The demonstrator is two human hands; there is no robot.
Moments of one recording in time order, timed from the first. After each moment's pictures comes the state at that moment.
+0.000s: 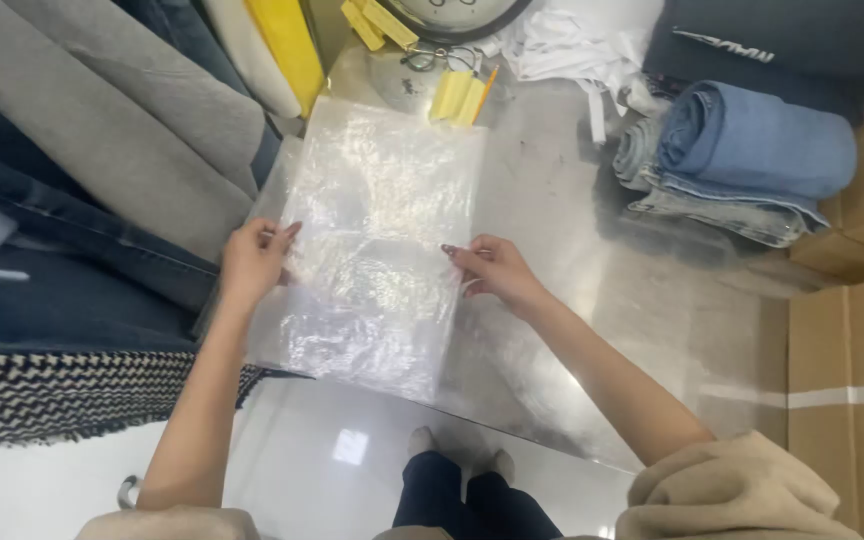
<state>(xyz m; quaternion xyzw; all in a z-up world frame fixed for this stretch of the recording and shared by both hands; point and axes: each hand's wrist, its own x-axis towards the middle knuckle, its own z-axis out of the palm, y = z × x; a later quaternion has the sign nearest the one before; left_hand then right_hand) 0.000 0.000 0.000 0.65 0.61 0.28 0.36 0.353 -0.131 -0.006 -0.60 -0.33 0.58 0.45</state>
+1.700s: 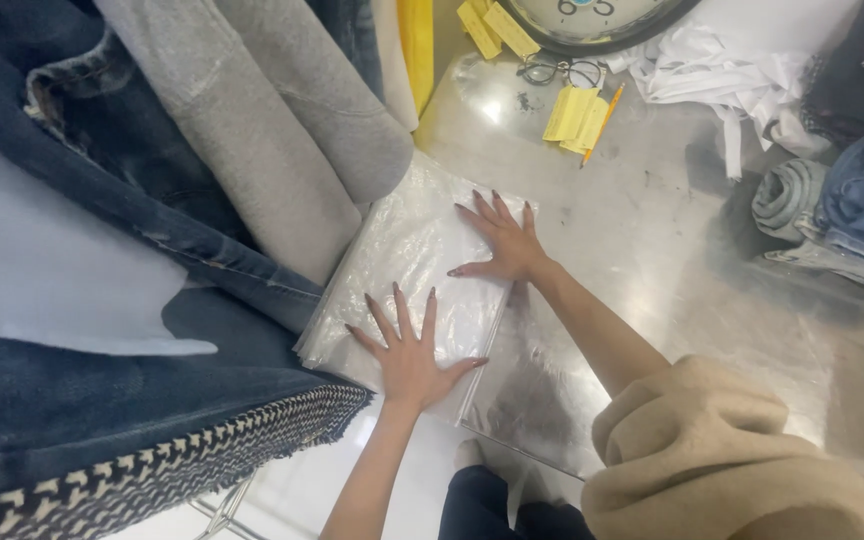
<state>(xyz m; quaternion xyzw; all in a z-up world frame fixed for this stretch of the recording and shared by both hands) 0.021 -0.084 -0.048 0.80 0.59 -0.05 0.14 0.263 0.048 -0.076 -0.65 -0.74 0.20 0.03</state>
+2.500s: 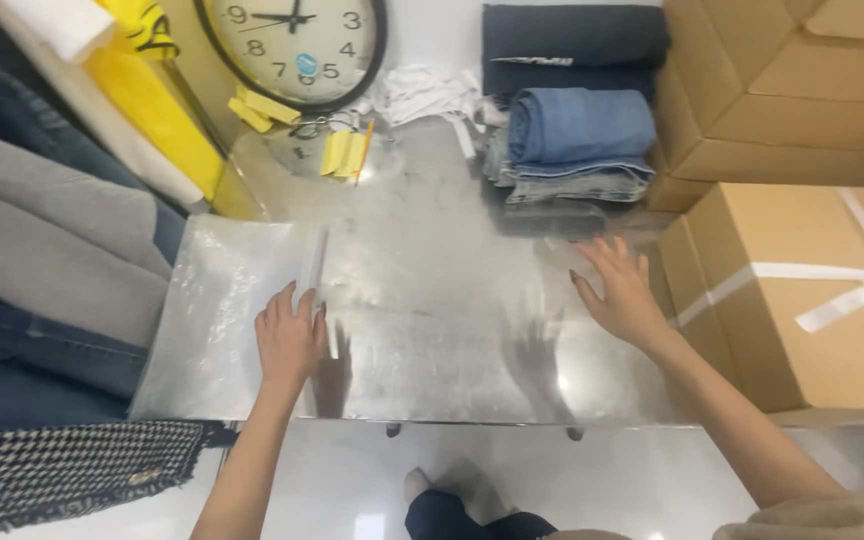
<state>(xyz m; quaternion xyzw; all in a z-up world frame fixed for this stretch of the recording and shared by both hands) 0.113 -0.100 -0.057 0.86 0.45 0.20 -0.10 0.555 -0.380 0.042 -0.82 -0.55 0.00 0.18</state>
